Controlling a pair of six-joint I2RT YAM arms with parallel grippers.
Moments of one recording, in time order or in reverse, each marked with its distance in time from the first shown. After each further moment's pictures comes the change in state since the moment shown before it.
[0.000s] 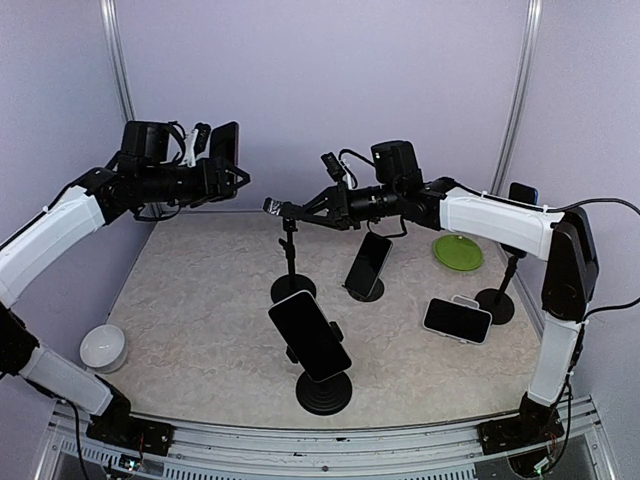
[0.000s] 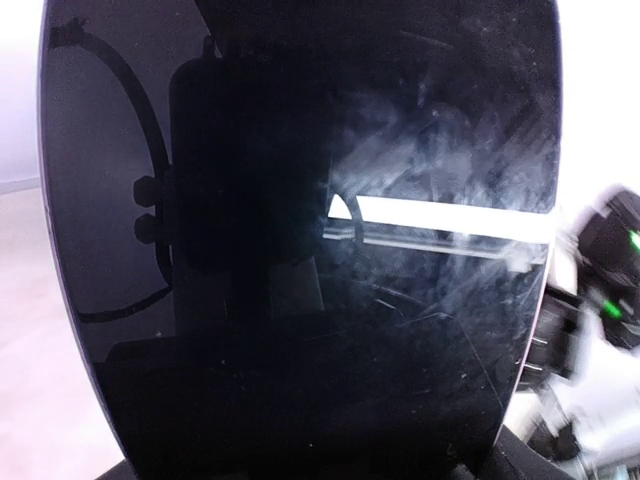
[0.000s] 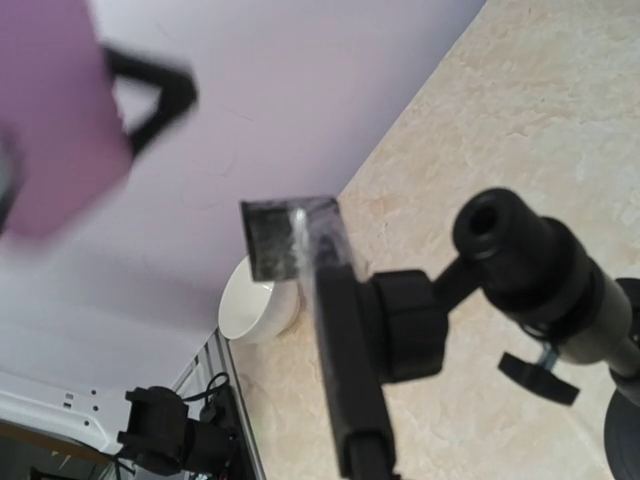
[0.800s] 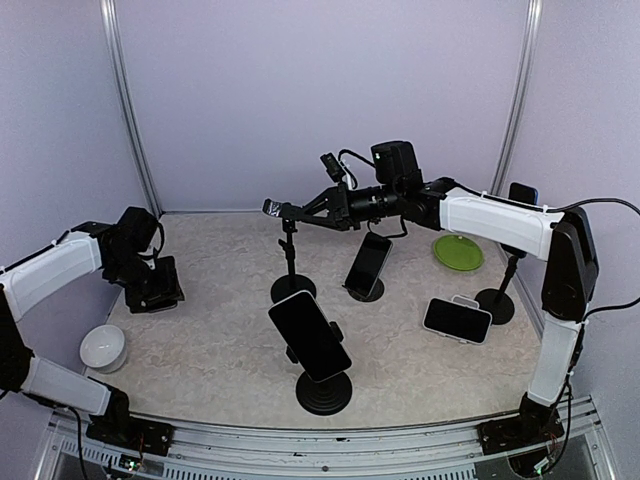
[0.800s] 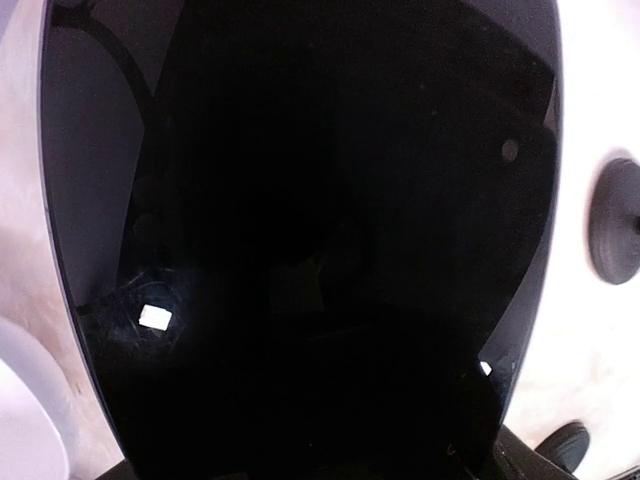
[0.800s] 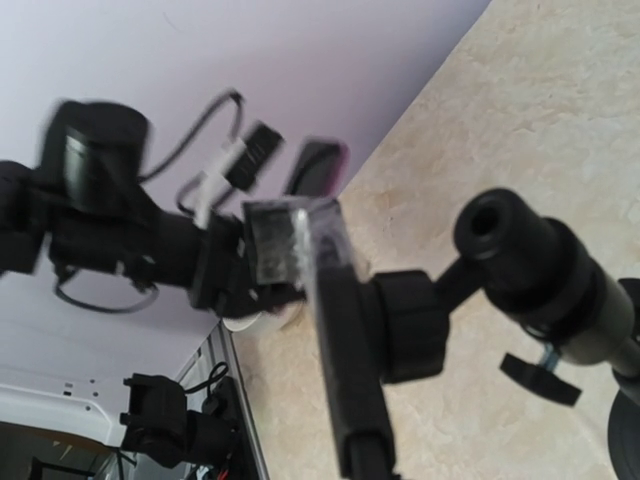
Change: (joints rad) left arm 0.305 -0.121 -0.409 -0.518 -0.279 -0.124; right arm -0.001 0.000 0.000 0.000 -0.019 -0.011
